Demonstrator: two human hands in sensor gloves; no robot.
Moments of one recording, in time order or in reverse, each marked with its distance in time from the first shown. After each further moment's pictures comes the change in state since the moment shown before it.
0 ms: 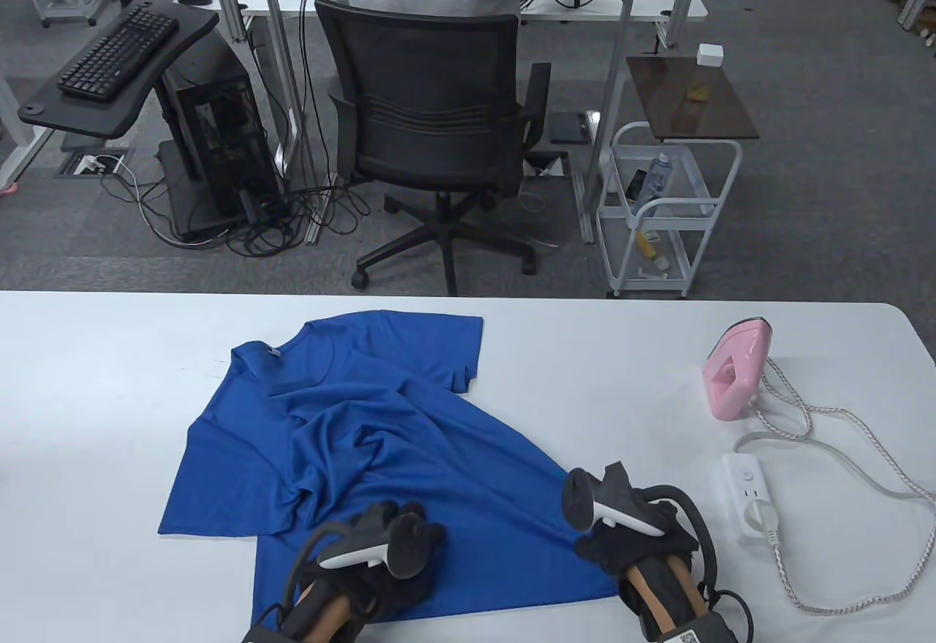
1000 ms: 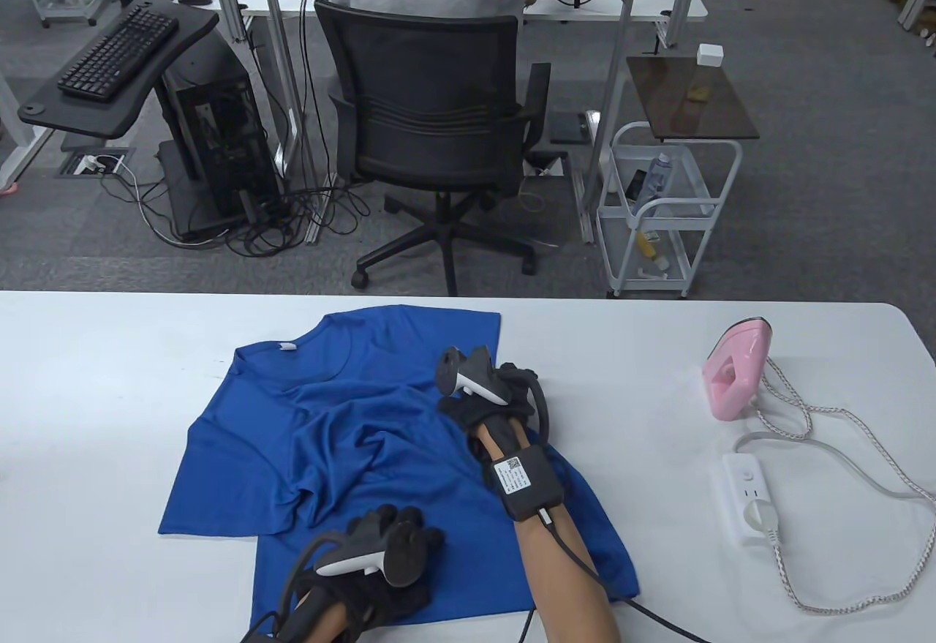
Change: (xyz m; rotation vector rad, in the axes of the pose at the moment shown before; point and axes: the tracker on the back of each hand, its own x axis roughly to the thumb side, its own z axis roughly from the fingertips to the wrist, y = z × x) left_hand -0.003 -0.010 0.000 -0.025 -0.022 0.044; right_hand 0.119 -0.052 -0.194 -0.073 0.027 -0.128
